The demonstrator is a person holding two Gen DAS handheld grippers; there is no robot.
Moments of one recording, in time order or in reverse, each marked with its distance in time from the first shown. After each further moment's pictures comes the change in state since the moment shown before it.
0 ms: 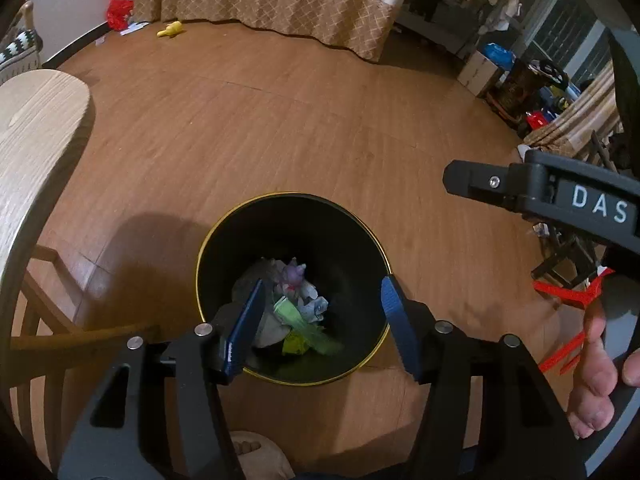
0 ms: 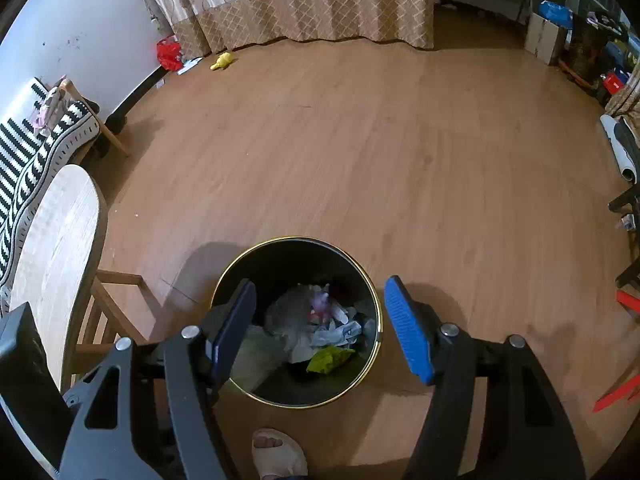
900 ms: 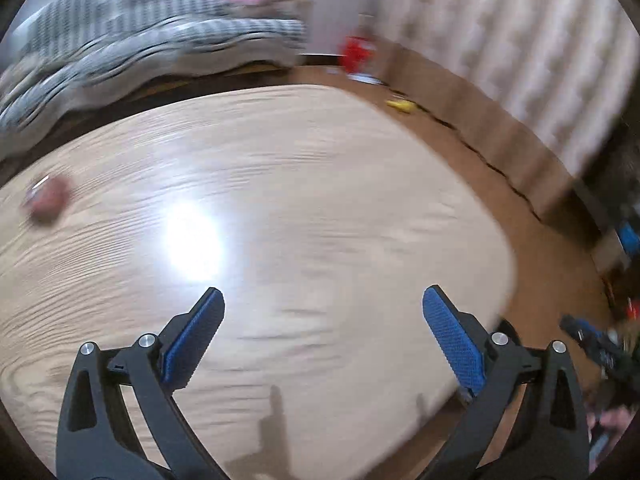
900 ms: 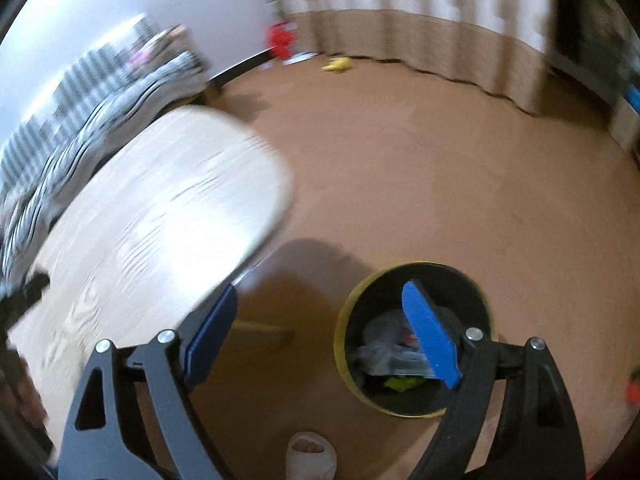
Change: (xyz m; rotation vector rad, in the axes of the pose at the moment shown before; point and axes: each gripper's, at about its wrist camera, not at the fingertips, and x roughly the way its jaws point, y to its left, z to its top) left arm -0.277 0.272 -0.104 -0.613 -0.315 0.478; right arm -0.031 0.186 -0.034 -0.362 -0.050 0.220
